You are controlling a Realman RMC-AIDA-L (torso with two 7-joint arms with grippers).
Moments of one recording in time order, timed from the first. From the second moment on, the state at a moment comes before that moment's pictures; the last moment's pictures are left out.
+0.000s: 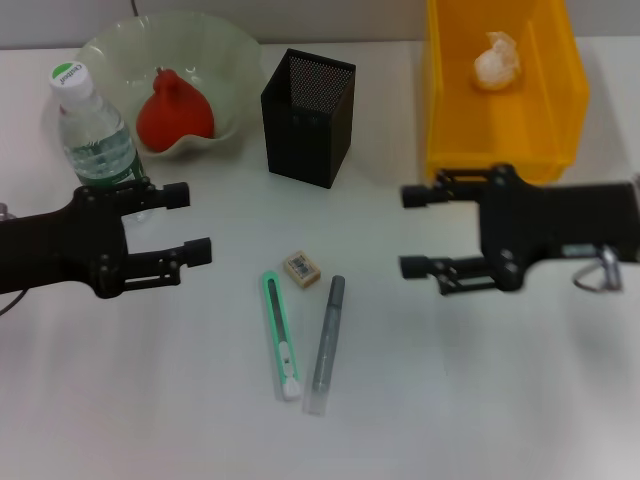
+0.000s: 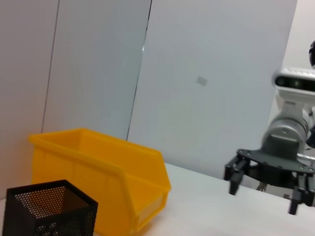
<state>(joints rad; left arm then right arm) -0.45 -1.97 0.64 0.53 1.92 1.77 -1.19 0.54 2.03 -0.93 -0.65 -1.80 -1.69 1.16</state>
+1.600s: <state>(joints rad) -0.85 -2.07 1.22 1.11 2.36 1.86 -0.84 0.48 2.01 -0.77 -0.42 -1.78 -1.51 1.17</state>
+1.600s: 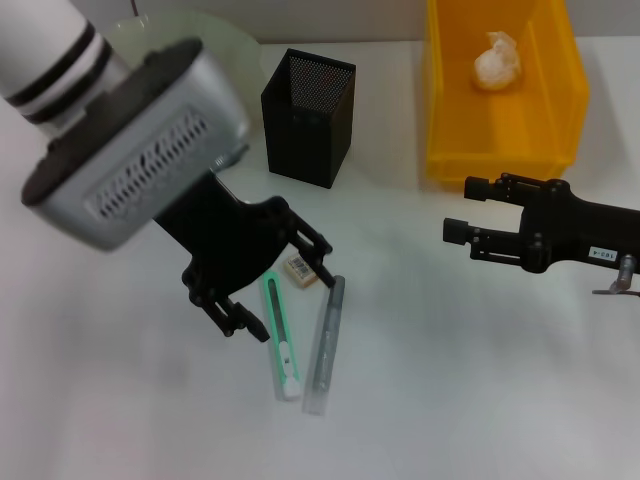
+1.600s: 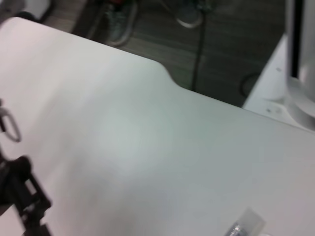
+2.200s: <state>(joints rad) -0.80 -2.08 1.58 1.22 2.46 1.72 -0.76 0.48 2.02 -0.78 -0.42 -1.79 -1.49 1.16</state>
